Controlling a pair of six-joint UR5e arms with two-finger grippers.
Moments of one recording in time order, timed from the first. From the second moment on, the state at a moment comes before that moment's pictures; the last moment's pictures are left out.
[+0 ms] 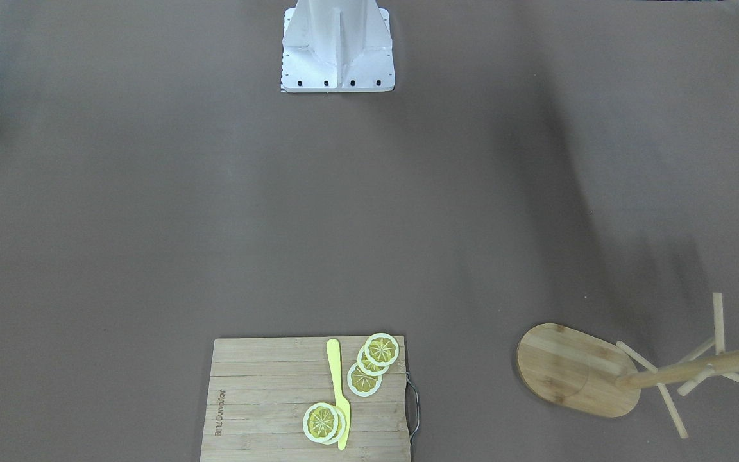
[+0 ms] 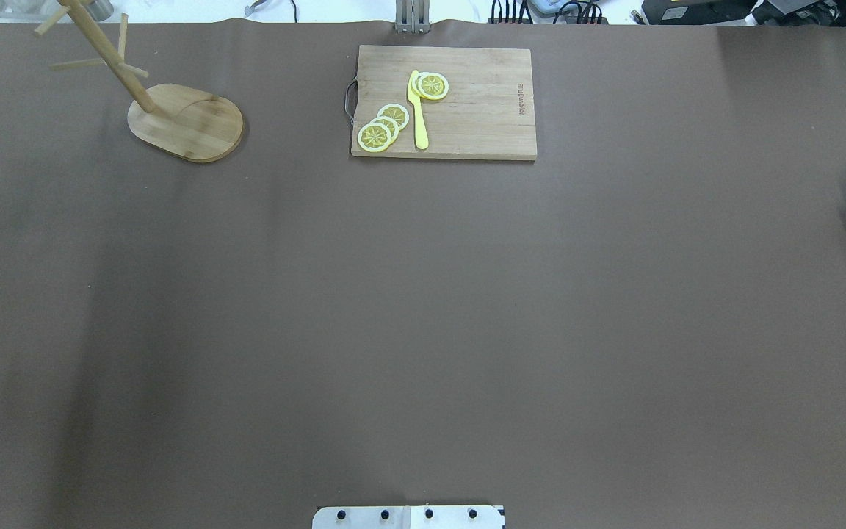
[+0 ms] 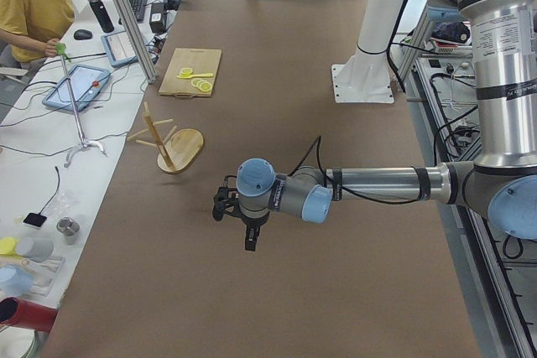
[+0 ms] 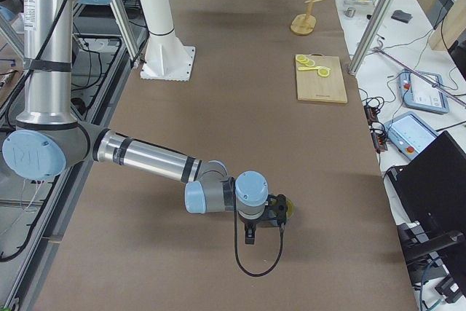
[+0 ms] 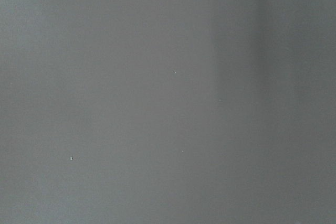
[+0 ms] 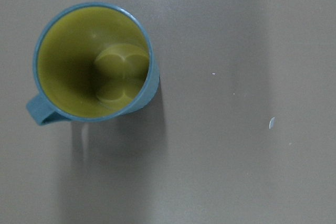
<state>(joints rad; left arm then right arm) -1.45 -1.37 -1.70 -1.87 -2.38 -0.15 1.54 -1.66 1.41 -1.20 2.37 0.11</state>
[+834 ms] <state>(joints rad) -1.45 -1.37 -1.70 -1.86 -2.38 -0.17 1.54 -1.66 1.40 -1.19 2.37 0.11</state>
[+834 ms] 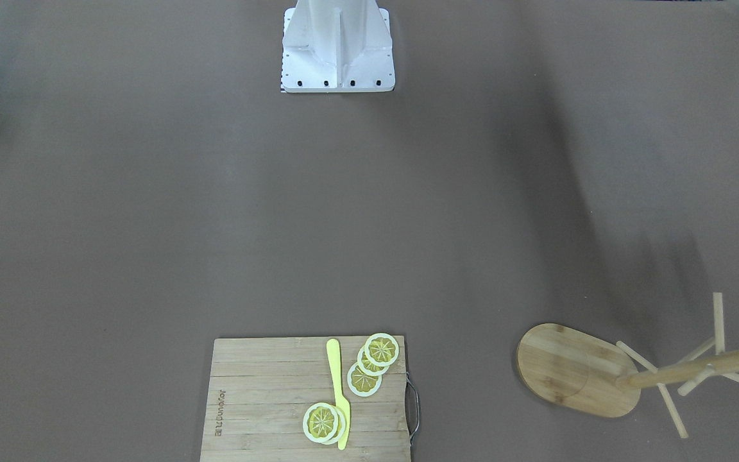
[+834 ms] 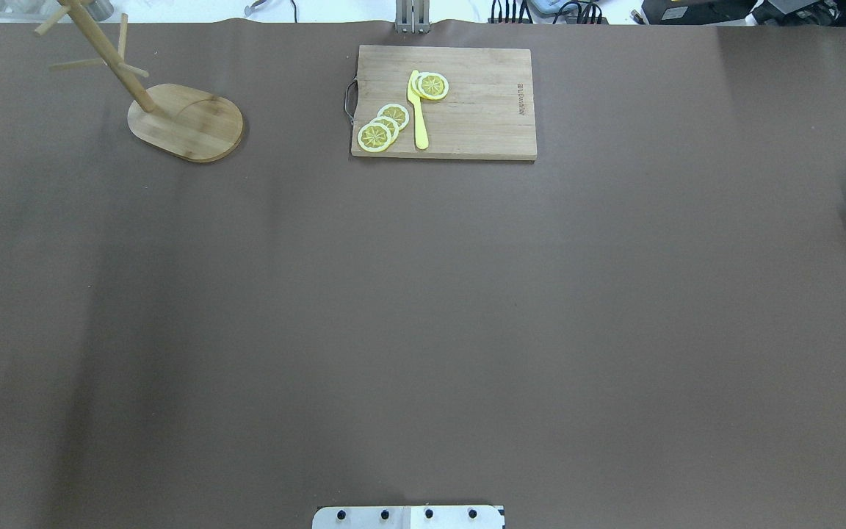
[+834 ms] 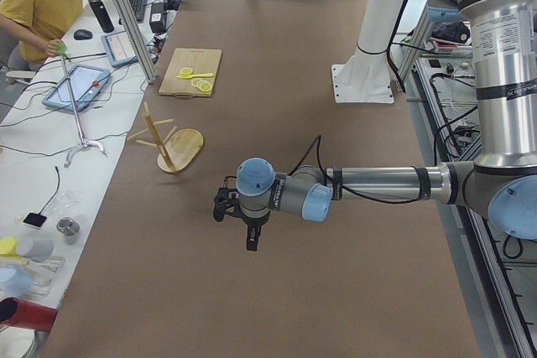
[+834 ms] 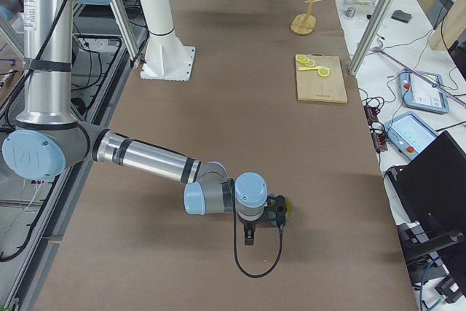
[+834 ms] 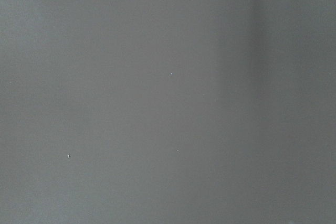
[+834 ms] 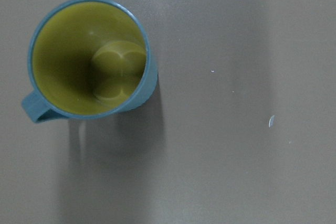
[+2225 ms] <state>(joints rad) -1.44 -1.37 -1.71 -1.88 -2.41 -0.16 1.54 -1.66 1.38 -1.19 2.38 0.11</state>
